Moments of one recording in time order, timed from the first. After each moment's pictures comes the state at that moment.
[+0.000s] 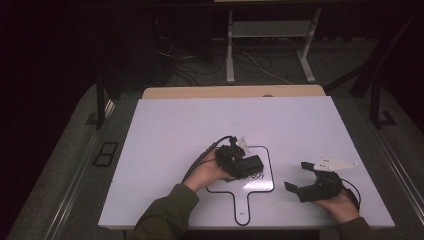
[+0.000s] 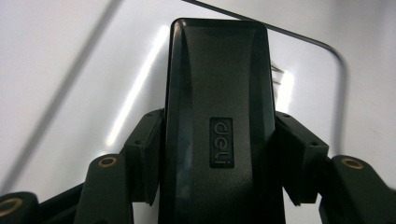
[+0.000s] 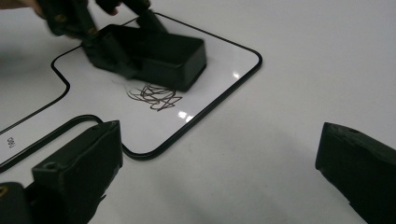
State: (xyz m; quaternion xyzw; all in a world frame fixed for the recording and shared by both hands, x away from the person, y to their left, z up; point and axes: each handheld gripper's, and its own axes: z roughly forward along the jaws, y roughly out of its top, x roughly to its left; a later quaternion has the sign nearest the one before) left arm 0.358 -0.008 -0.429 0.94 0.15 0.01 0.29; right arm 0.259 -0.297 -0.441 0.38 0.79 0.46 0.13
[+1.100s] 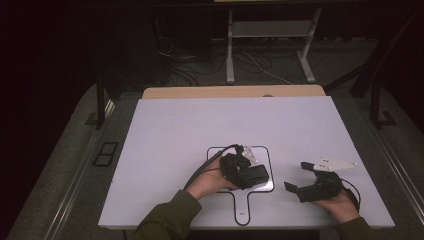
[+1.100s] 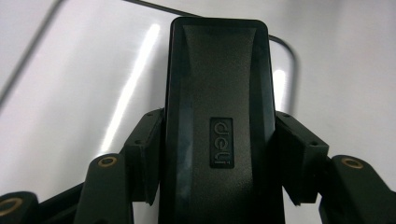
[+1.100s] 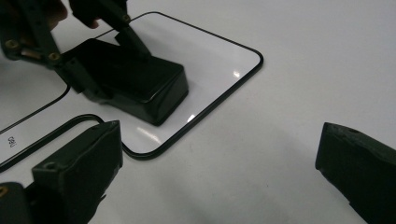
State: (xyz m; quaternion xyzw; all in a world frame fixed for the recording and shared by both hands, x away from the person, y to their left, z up) left arm 0.324 -0.020 -0.428 0.95 0.11 0.00 0.29; right arm 0.259 -0.297 -0.441 0.38 0.79 0.46 0.13
